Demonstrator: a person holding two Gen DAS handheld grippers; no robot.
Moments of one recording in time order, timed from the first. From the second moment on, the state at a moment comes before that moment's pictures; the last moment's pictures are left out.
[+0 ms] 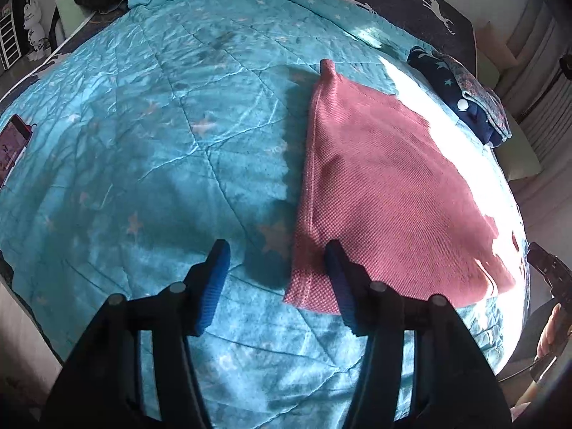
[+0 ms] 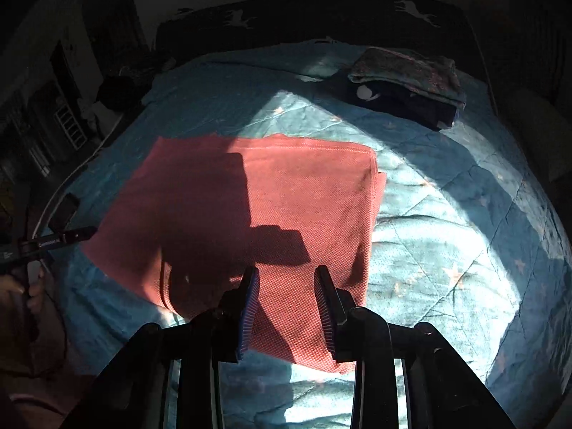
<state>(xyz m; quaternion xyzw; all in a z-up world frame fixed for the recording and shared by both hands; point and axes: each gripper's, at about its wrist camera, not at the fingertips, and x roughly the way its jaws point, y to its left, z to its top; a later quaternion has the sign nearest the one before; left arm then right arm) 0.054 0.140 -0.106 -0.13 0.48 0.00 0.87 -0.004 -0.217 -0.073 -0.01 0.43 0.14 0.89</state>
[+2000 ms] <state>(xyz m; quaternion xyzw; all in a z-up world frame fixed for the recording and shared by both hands) 0.144 0.152 -0.096 -0.27 0.47 -0.16 0.82 0.039 -0.028 -0.112 0.00 0.42 0.26 0.87</state>
